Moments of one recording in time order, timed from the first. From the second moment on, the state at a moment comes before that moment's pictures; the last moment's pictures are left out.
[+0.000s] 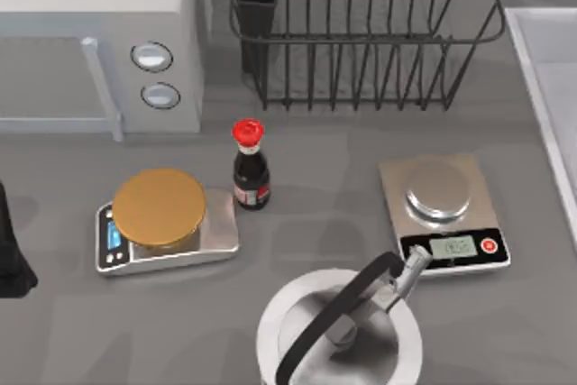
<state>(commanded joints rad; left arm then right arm) 0.00 0.00 0.00 0.00 0.00 0.00 -0.20 2.47 2.30 -1.36 0.00 -0.17</state>
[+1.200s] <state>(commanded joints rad) 0.00 0.00 0.00 0.00 0.00 0.00 0.25 1.90 1.73 -1.41 0.00 0.27</state>
